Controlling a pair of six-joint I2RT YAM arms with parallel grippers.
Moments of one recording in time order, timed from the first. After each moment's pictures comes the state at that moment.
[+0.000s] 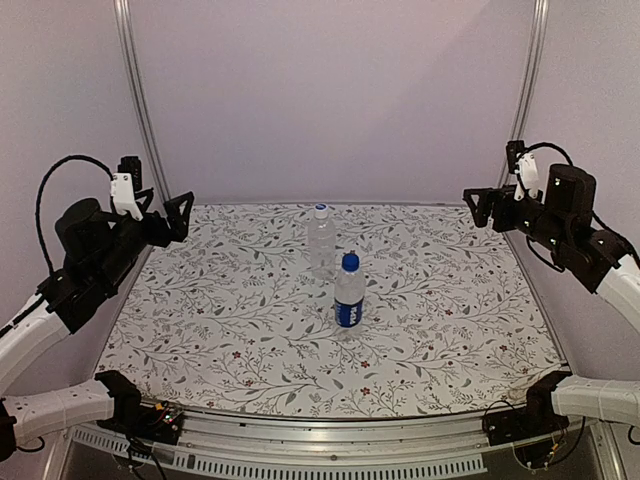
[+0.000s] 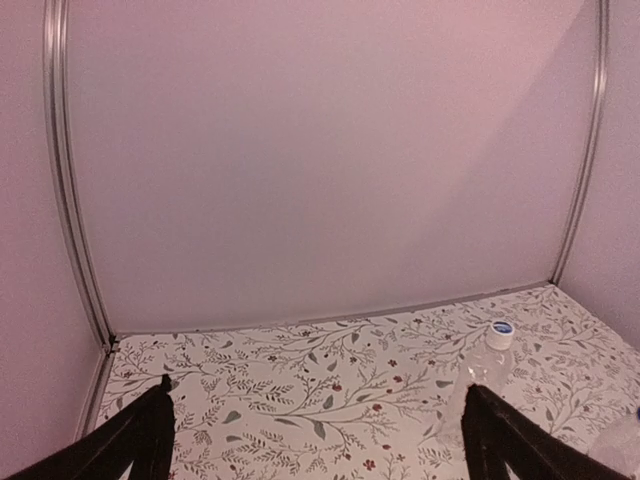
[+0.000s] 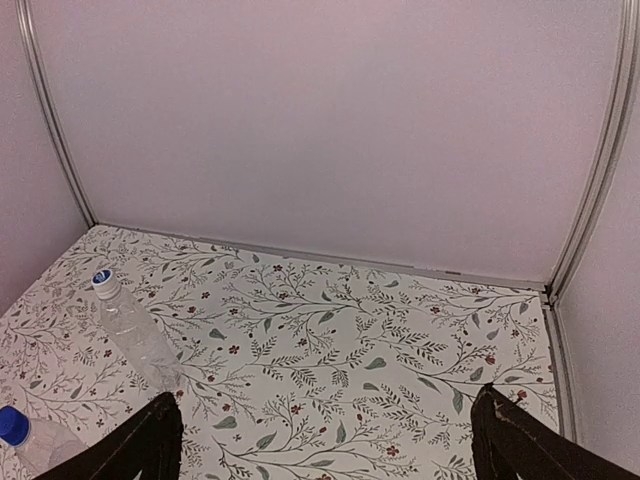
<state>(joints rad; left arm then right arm) -0.50 0.74 0.70 0.06 -0.27 -0.06 0.39 0.92 0.95 -0.23 0.10 0.08</state>
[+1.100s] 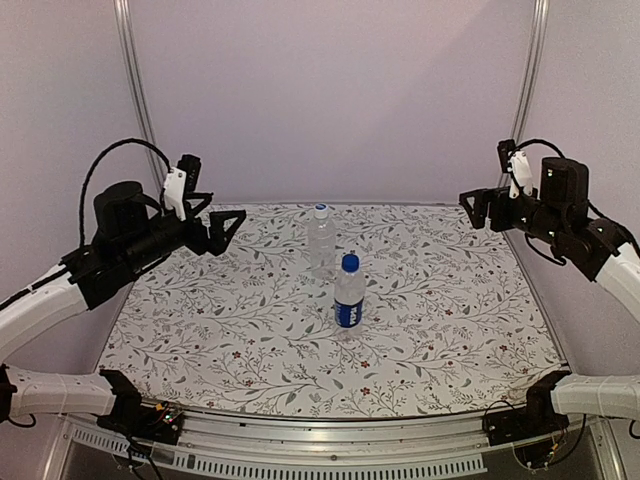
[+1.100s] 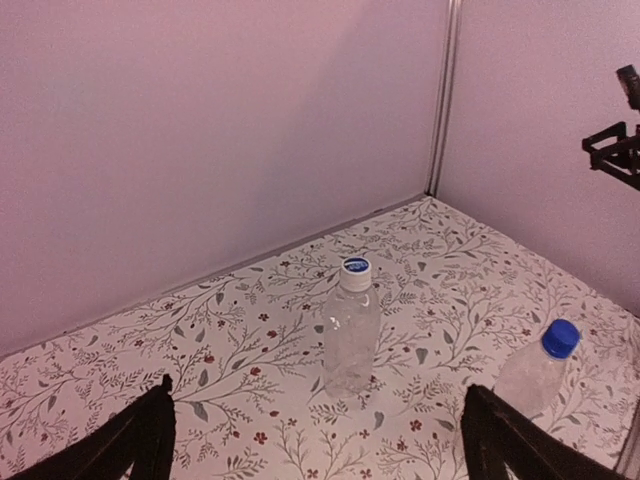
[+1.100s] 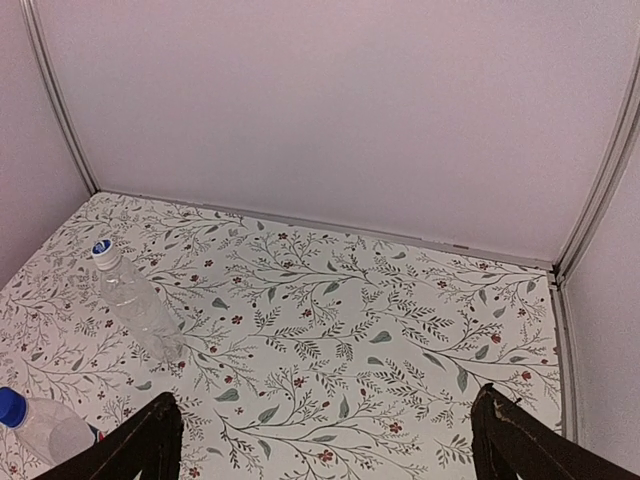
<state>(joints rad) -0.59 0.95 0.81 0.01 0.02 -0.03 0.39 0.98 1.02 -0.34 0.07 0.07</state>
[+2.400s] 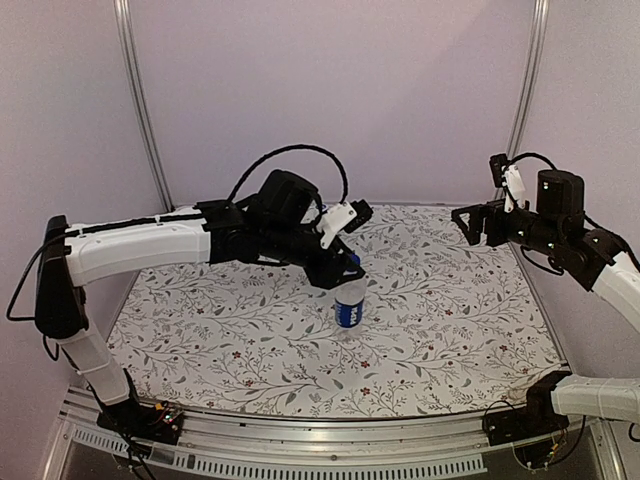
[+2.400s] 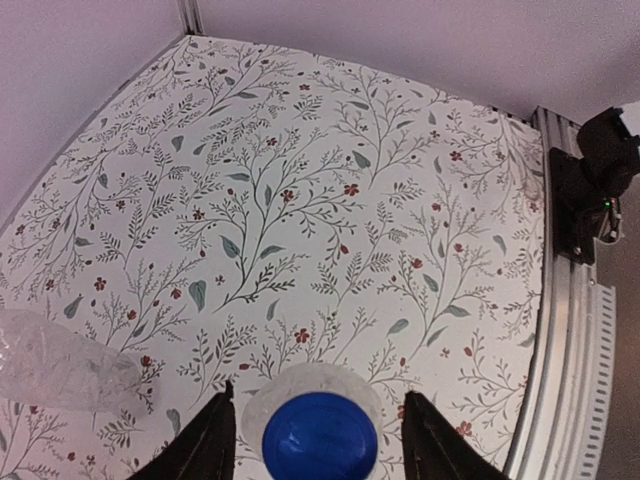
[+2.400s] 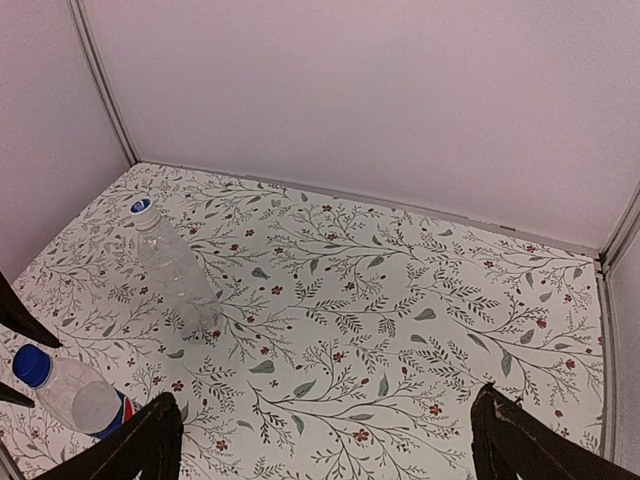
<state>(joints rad) -0.98 1.71 1.44 -0.35 0.19 0.09 0.39 0.95 0.94 -0.33 -0.06 0.08</state>
